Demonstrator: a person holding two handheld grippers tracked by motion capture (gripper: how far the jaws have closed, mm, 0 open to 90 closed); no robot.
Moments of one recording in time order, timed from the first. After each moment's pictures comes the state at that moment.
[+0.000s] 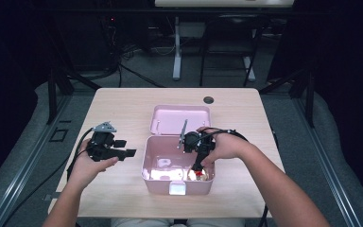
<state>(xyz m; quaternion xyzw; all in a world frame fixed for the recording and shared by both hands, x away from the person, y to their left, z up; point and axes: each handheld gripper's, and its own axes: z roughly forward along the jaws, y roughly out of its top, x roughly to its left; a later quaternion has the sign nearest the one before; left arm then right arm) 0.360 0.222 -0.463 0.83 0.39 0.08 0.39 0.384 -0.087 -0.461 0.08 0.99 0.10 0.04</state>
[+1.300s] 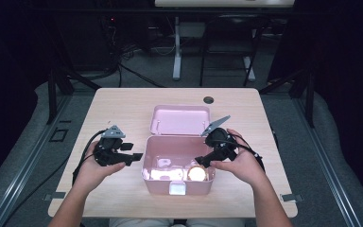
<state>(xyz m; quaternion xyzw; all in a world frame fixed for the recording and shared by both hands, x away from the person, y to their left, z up) 0.344 0.197 -0.459 0.85 0.35 0.10 0.38 0.346 -0.145 -0.435 0.32 0.90 0.29 0.09</state>
